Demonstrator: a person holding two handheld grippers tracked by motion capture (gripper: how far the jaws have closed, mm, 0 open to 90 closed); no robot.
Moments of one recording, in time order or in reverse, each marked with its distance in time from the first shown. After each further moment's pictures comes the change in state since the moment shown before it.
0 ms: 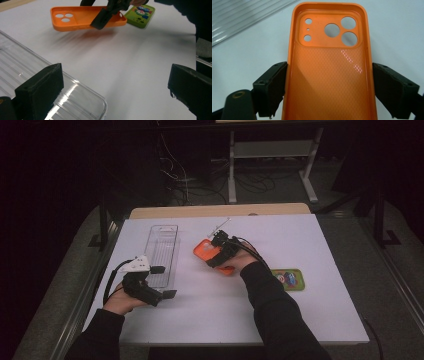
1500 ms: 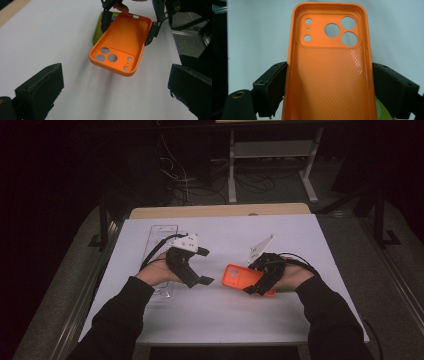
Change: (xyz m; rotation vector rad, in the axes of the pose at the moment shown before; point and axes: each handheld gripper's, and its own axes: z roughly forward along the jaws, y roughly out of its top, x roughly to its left) left arm -0.013 0.095 0.086 0.117 -0.267 0.284; right arm -0.007 -0.096 -0.092 0.012 0.232 -0.335
